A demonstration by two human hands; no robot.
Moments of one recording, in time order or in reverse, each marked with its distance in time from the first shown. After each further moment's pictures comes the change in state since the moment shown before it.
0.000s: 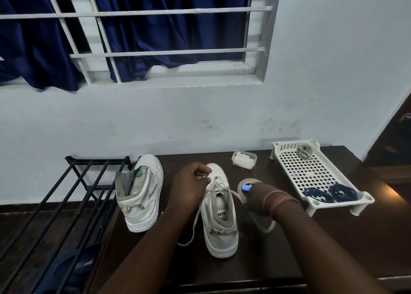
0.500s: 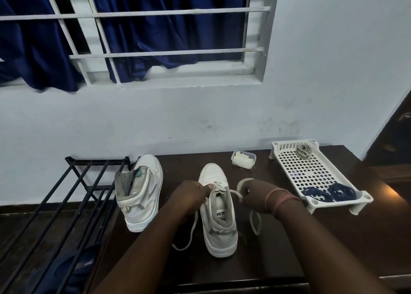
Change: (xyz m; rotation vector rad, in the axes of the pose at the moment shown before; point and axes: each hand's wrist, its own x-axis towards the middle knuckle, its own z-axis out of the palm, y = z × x) left_hand -0.008 -0.002 -0.008 0.268 -0.266 -0.272; right_hand 0.001 0.001 0.003 0.187 0.070 -0.021
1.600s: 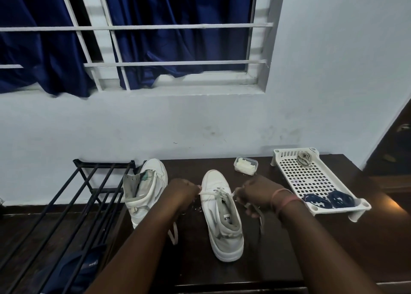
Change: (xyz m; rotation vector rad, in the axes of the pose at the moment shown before) left_hand -0.020 0.011 -0.038 -0.027 0.075 -0.078; right_hand -0.030 -0.020 -0.024 0.660 -0.118 0.117
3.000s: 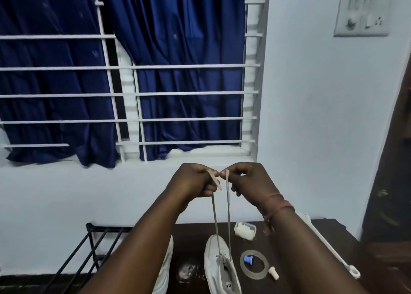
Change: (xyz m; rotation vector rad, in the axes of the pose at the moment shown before) left_hand -0.103 0.169 -0.114 -0.445 -0.023 0.441; right_hand -0.127 -0.147 -0.063 0.327 0.476 -0.768
